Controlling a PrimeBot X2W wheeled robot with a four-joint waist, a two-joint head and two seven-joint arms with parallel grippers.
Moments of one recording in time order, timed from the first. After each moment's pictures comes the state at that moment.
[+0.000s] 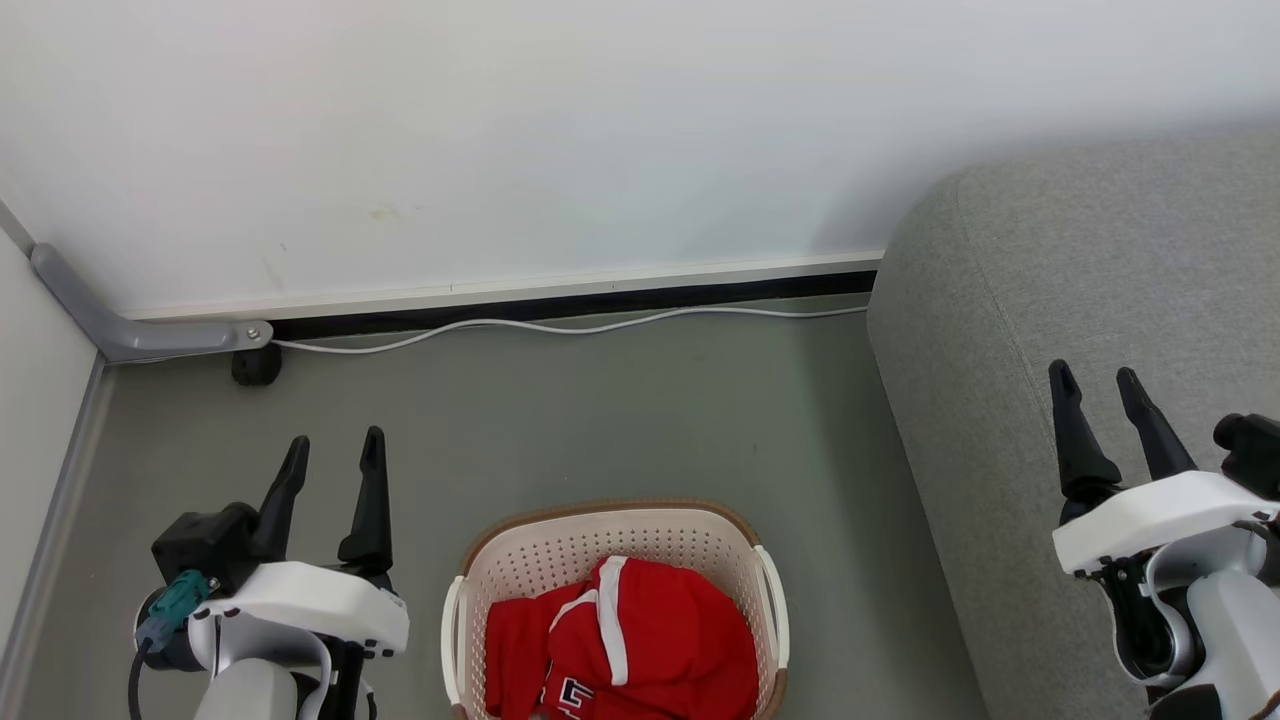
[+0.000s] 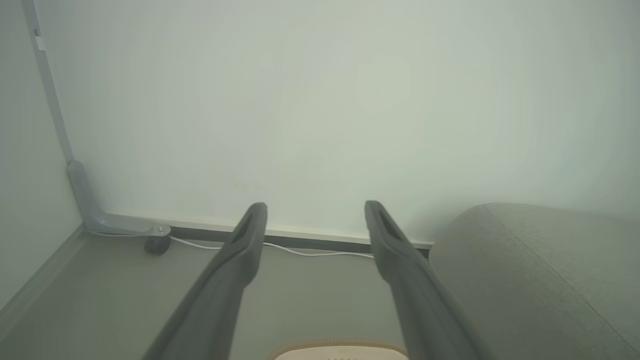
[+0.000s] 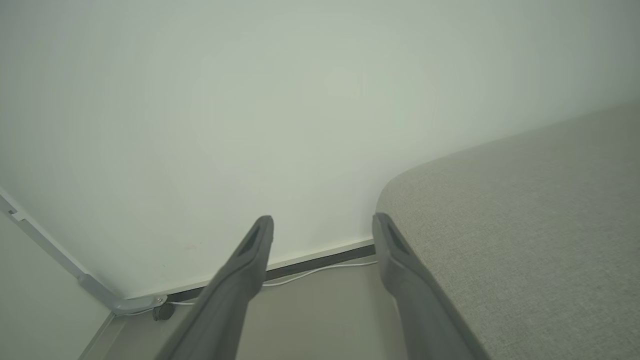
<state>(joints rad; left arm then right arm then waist) -0.18 0.03 0.03 0.37 -0.31 -0.10 -0.19 -0.33 -0.20 0.12 0.47 0.58 0.13 -0.19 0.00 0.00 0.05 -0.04</state>
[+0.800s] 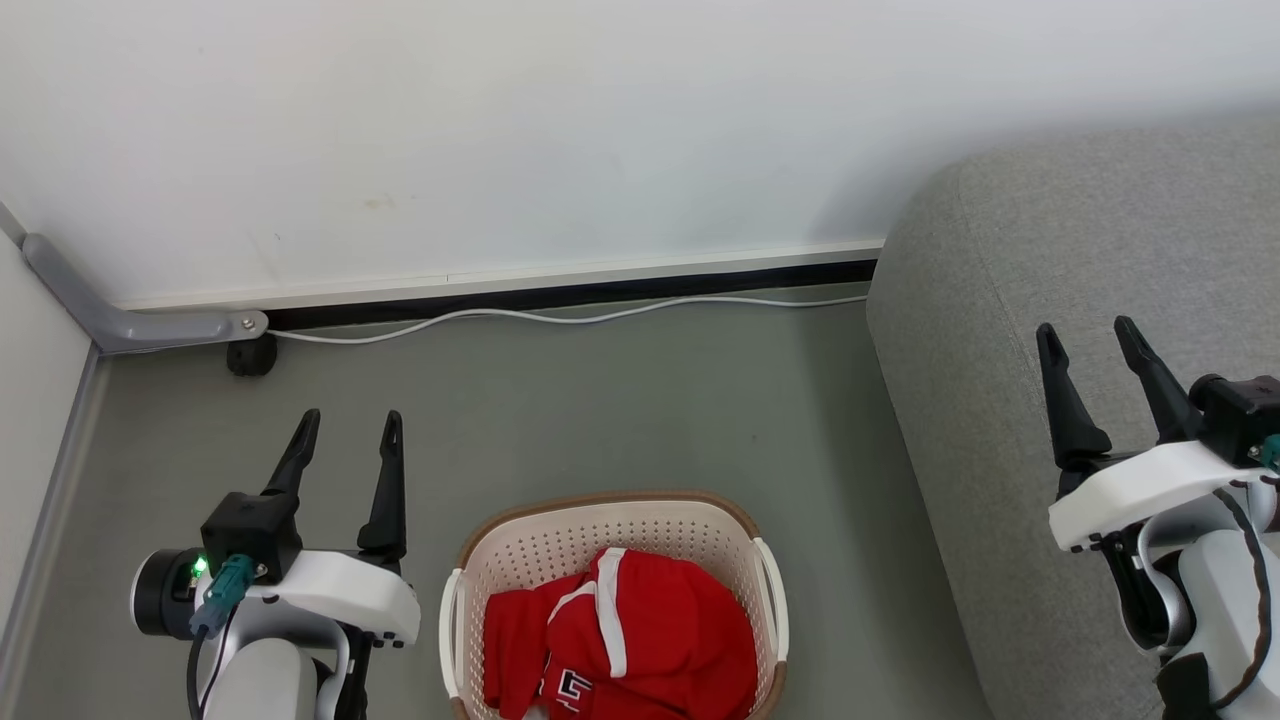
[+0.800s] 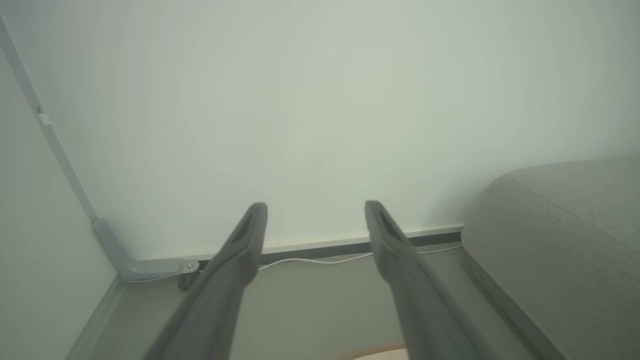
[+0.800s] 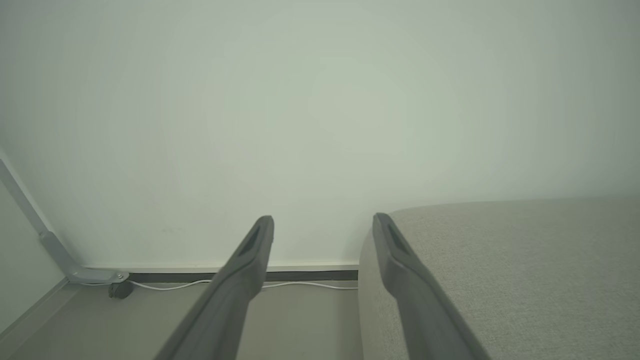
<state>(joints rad) -0.21 0.03 0.02 0.39 -0.08 -0.07 -0.25 -0.40 -0.24 0.17 0.51 0.37 0.13 -0.25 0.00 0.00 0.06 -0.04</state>
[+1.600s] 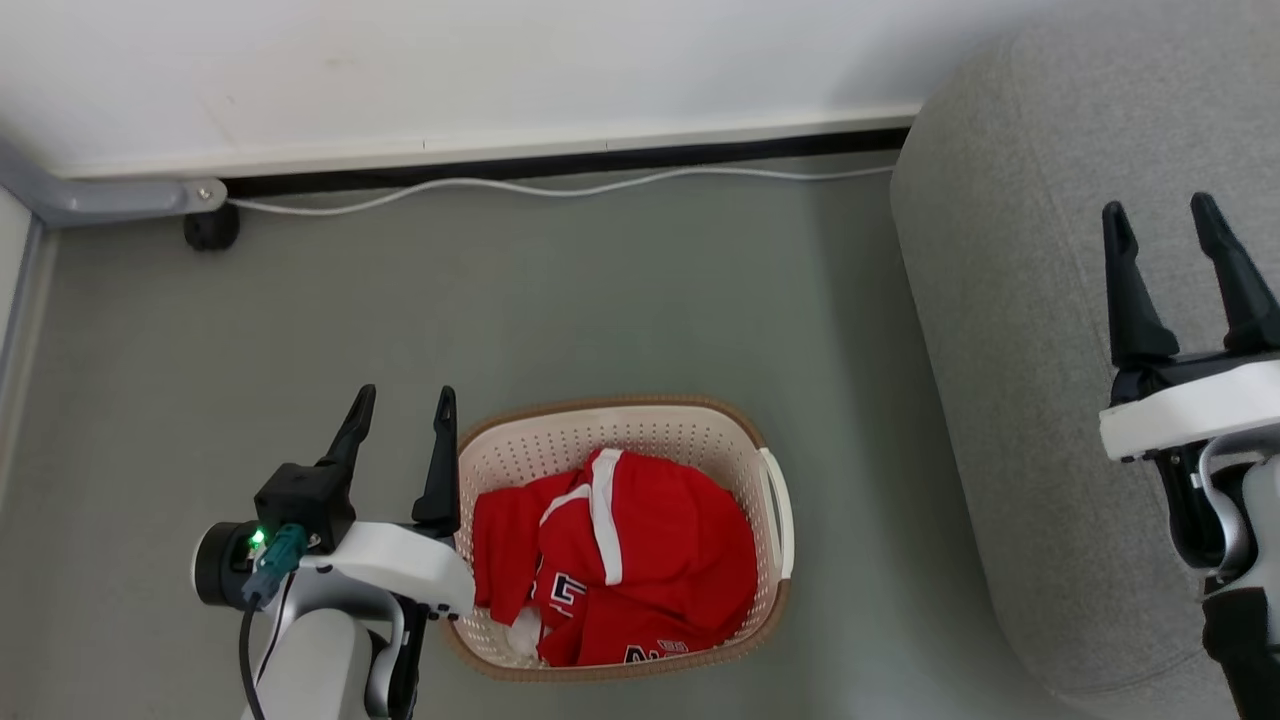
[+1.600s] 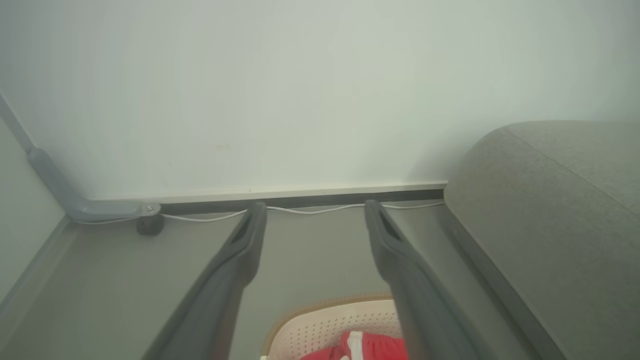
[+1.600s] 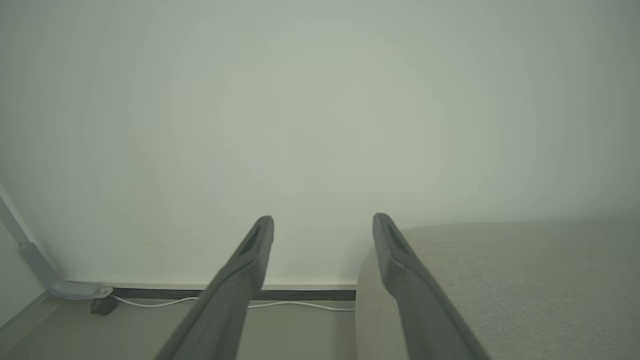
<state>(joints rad) -0.26 0.03 -0.13 0.41 -0.20 0.01 -0.25 -0.46 -0.27 0.11 0.35 0.37 0.13 -0.25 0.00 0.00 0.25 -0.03</state>
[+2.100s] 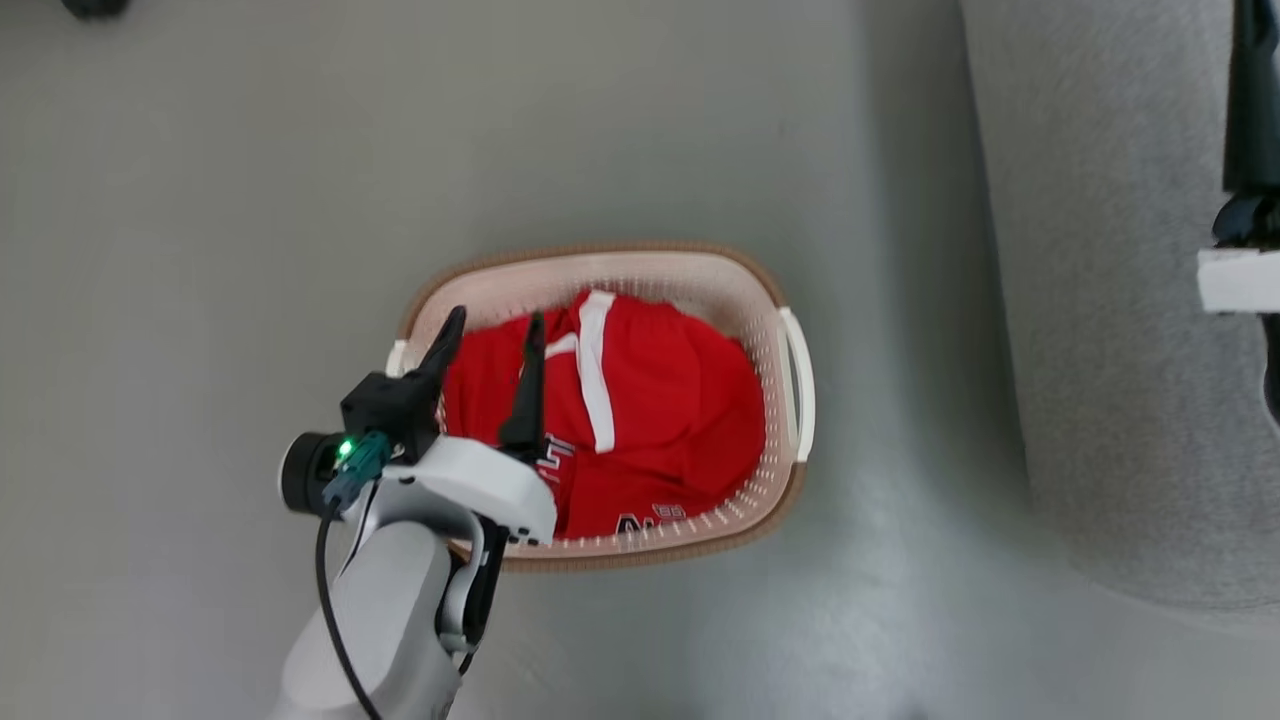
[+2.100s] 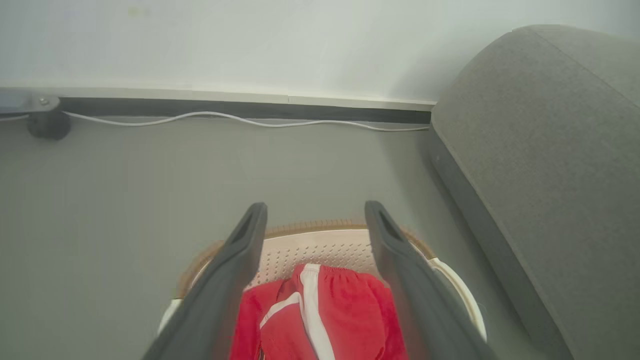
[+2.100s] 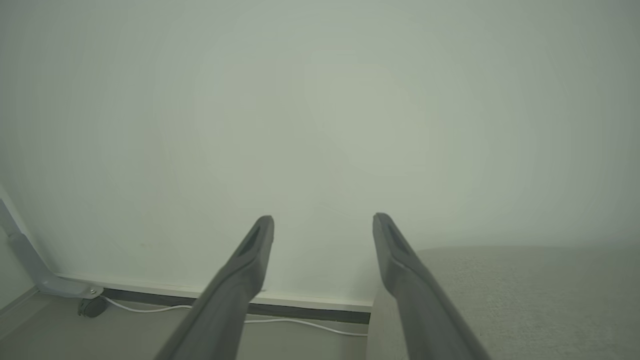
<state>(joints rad) -0.43 0.03 -0.35 0.48 -0.37 0.10 -0.25 -0.62 -0.35 0.09 0.17 0.41 0.13 -0.25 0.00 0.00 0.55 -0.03</state>
